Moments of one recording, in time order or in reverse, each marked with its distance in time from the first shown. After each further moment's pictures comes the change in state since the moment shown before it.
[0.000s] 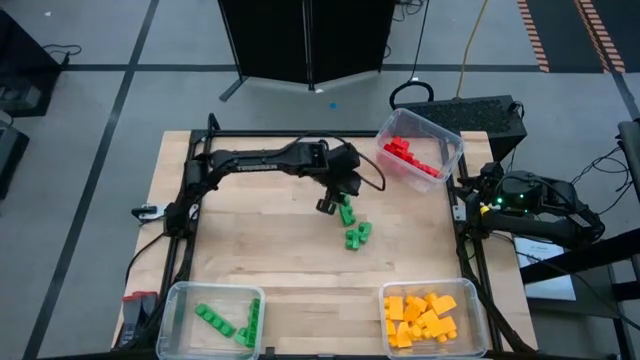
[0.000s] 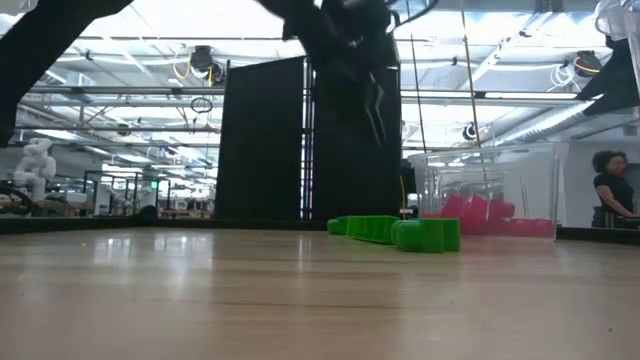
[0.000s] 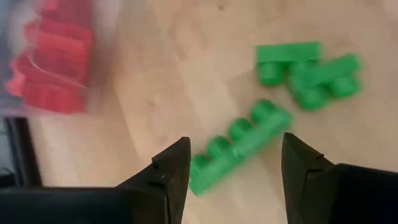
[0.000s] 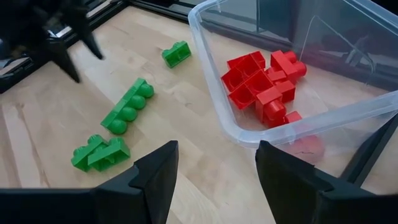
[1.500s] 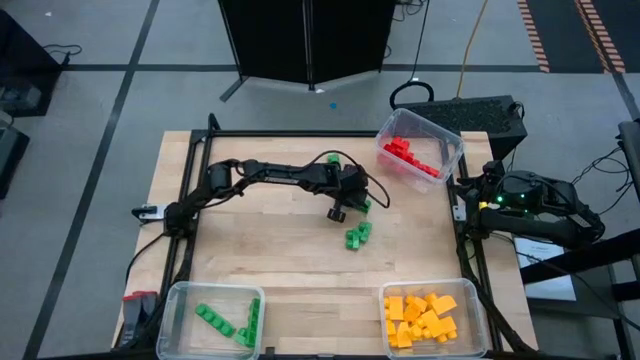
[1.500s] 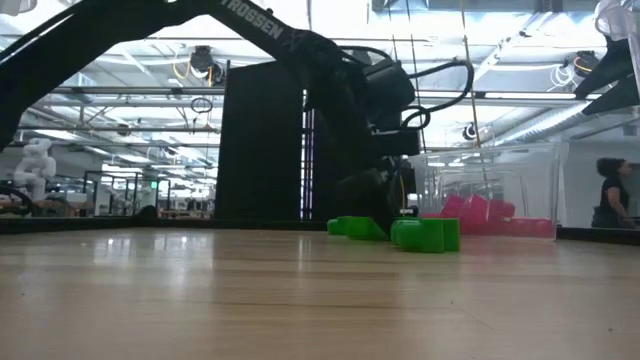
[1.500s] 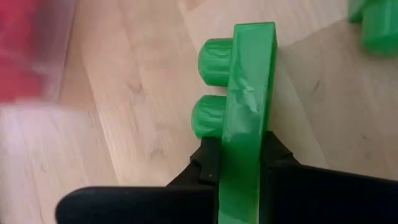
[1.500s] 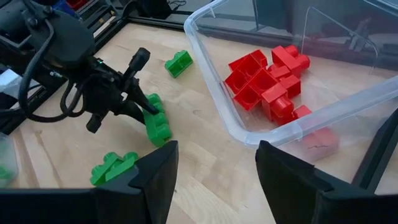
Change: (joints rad) left arm -0.002 0.241 -0.109 0.276 -0.150 -0.002; right arm 0.000 0.000 0.000 0.024 0.004 0.132
